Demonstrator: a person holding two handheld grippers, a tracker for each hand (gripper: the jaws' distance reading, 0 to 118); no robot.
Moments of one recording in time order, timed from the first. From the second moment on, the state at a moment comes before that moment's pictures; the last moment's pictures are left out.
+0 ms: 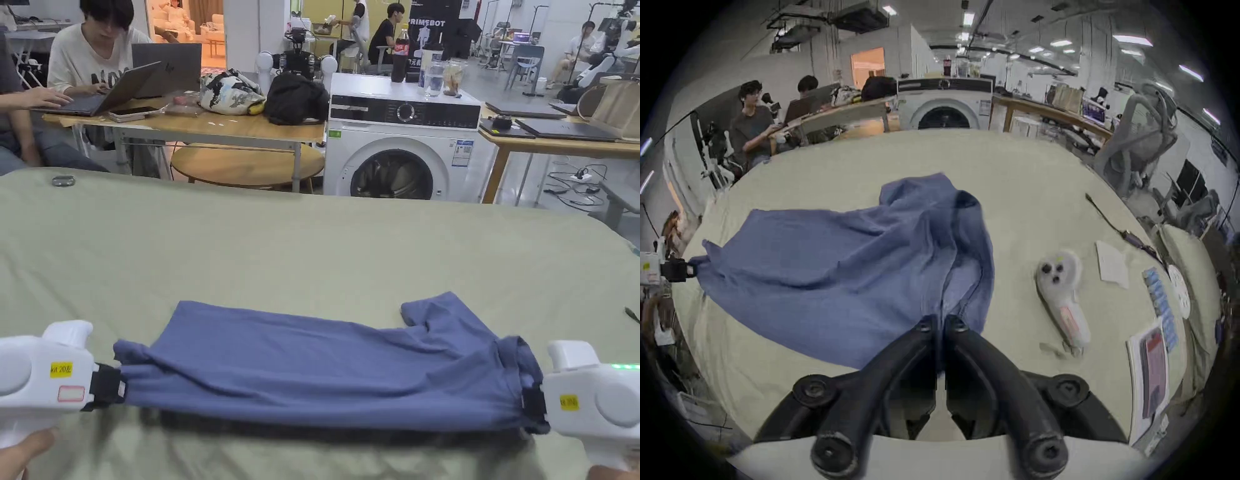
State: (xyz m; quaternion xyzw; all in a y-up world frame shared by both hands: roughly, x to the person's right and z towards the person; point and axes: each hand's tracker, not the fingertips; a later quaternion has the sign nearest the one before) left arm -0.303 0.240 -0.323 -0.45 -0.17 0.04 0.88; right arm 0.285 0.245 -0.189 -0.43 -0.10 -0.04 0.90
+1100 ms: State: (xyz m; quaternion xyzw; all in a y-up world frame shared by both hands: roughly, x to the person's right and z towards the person) left arm -0.245 0.257 -0.291 -0.21 -0.16 0.01 0.96; right arm 0.171 0.253 -0.196 -0.19 -0.15 -0.04 0.97
